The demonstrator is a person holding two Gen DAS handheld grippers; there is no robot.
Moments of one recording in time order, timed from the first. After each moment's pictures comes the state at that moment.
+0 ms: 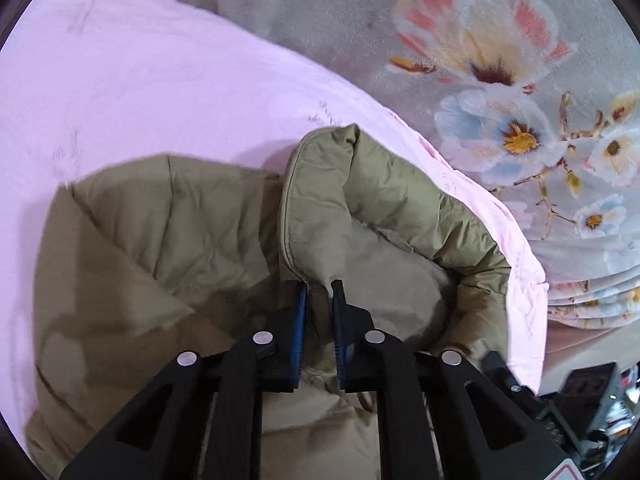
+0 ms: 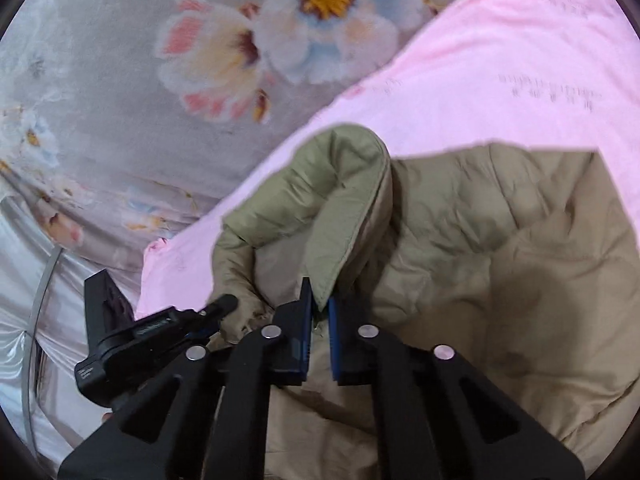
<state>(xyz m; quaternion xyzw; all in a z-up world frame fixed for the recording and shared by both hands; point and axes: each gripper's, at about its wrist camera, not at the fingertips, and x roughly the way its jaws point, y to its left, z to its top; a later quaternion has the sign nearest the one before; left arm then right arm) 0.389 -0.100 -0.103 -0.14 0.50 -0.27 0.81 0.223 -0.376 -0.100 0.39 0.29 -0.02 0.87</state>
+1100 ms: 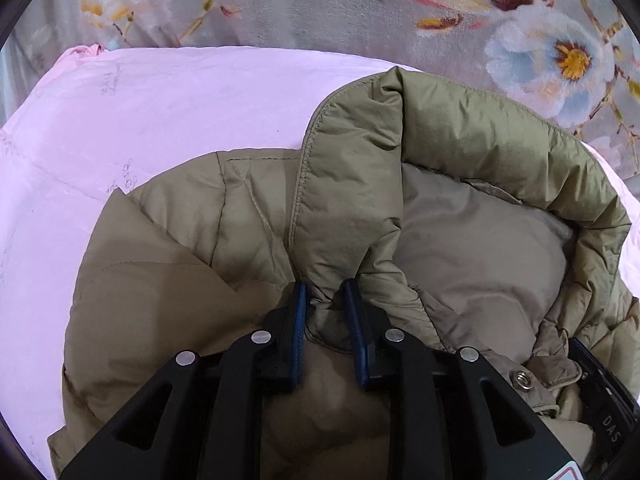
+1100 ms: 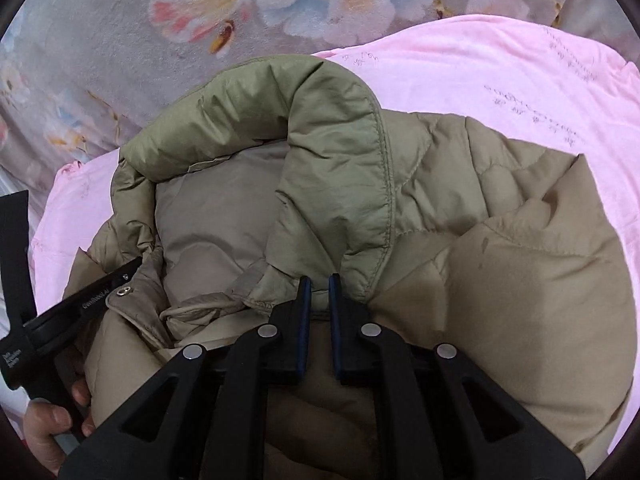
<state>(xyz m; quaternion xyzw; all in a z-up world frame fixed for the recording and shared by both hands) 0.359 -0.114 -0.143 0.04 0.44 -0.14 0.88 0.235 -0.341 -0.157 0.24 0.40 -0.11 0.88</state>
